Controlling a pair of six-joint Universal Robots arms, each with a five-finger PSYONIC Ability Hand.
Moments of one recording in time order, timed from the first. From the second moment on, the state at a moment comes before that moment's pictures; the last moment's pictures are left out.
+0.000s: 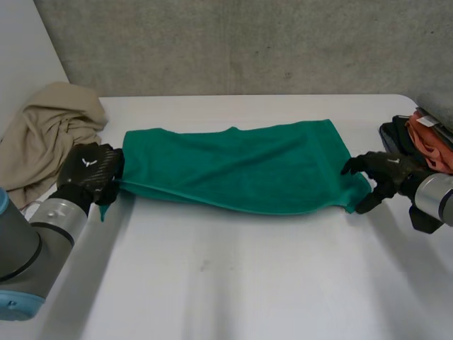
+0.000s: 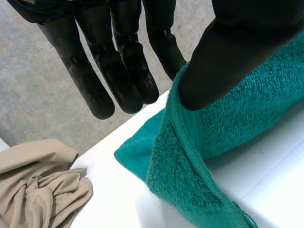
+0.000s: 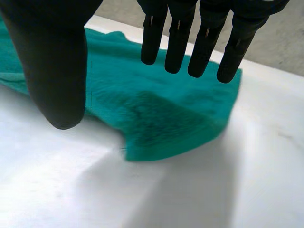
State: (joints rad) left arm 4.53 -1.82 -1.96 3.71 -1.37 3.48; right arm 1.54 -1.05 1.48 0.07 1.03 2.87; left_hand 1.15 1.20 1.19 1.20 1.00; right_hand 0.51 0.50 0.49 0.49 0.29
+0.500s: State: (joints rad) left arm 4.52 -1.82 -1.92 3.70 -1.40 3.44; right arm 1.76 -0.89 1.46 -0.26 1.34 2.87; left_hand 1.15 1.20 1.19 1.20 1.00; right_hand 0.71 0.71 0.71 0.71 0.53
